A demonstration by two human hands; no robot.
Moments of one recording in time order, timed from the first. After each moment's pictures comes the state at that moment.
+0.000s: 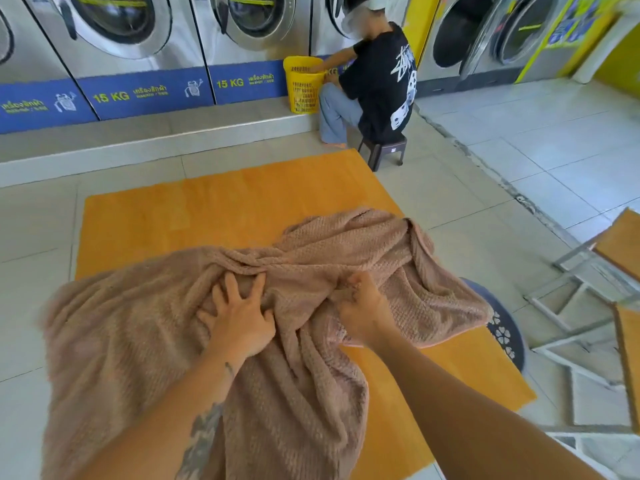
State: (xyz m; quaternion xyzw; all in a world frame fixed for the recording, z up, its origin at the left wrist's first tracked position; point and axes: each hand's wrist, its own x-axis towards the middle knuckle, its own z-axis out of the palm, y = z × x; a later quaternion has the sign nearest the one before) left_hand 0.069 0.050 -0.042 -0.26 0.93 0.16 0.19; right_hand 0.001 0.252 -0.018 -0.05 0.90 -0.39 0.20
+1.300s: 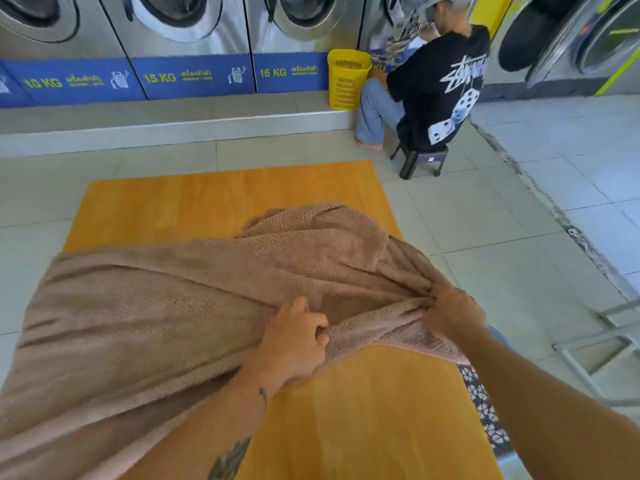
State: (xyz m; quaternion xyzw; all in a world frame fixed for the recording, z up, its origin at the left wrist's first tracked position) left_hand -0.005 0.168 -0.032 -0.14 0.94 0.26 0.17; right_hand -0.169 0.390 -0.022 -0.05 0.97 -0.02 0.22
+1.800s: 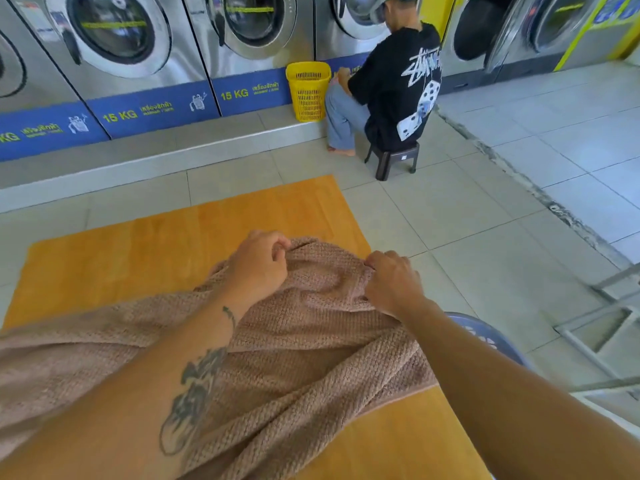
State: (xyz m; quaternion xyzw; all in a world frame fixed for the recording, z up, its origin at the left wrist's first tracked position) left_hand -0.148 0.112 0.013 -0.18 0.95 0.26 -0.02; right_hand -0.217 0.335 -0.007 -0.15 0.96 -0.17 0.15
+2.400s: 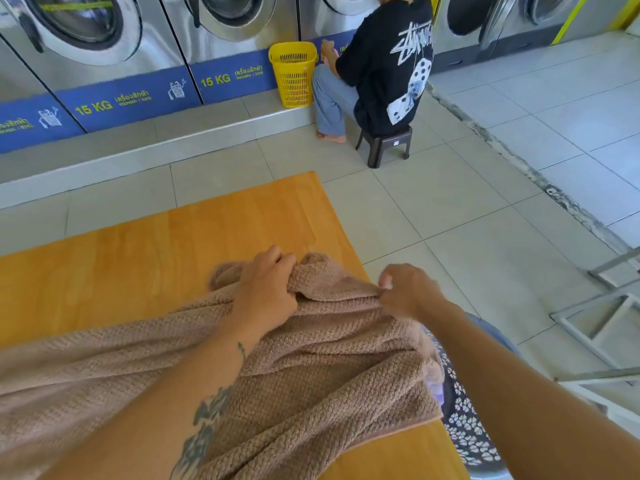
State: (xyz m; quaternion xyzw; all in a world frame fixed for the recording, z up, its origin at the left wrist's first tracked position) left_hand -0.174 0.152 -0.023 -0.08 0.99 0.14 -0.01; right_hand -0.259 0.379 -0.023 -0.11 0.95 -0.15 0.25
